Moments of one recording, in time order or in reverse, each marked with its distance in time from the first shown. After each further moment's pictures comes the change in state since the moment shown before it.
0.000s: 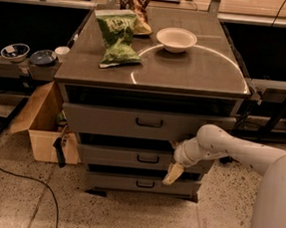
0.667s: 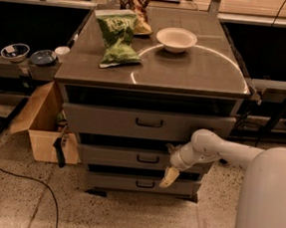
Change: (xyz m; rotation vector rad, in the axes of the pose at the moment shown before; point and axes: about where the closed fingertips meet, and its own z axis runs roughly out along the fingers) arm 0.016 0.000 0.040 -0.031 0.008 0.011
